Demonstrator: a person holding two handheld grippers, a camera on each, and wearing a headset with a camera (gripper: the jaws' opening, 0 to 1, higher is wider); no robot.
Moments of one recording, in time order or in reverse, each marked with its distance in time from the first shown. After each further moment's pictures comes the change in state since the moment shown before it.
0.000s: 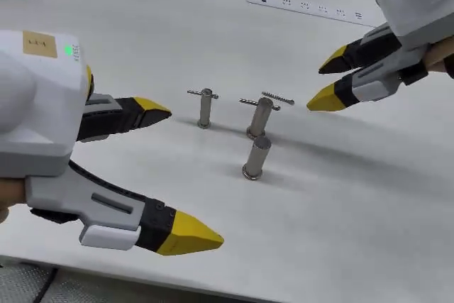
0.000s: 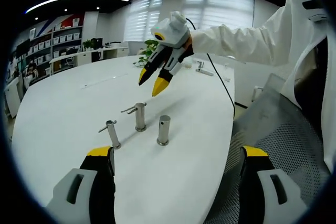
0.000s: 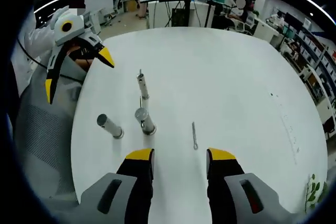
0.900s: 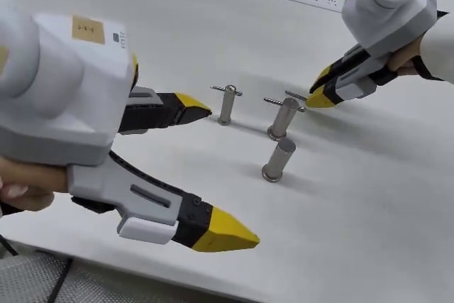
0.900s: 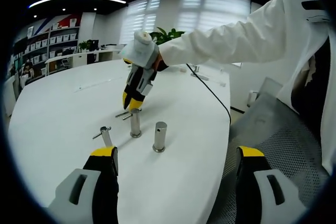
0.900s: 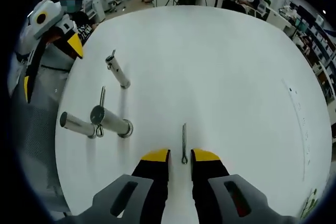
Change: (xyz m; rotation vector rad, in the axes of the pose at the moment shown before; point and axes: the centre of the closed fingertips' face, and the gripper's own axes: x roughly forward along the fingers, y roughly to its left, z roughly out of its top) left arm 0.005 0.002 0.007 -0.014 -0.037 -0.045; right arm 0.054 -0.023 -0.013 -0.049 0.142 0.080
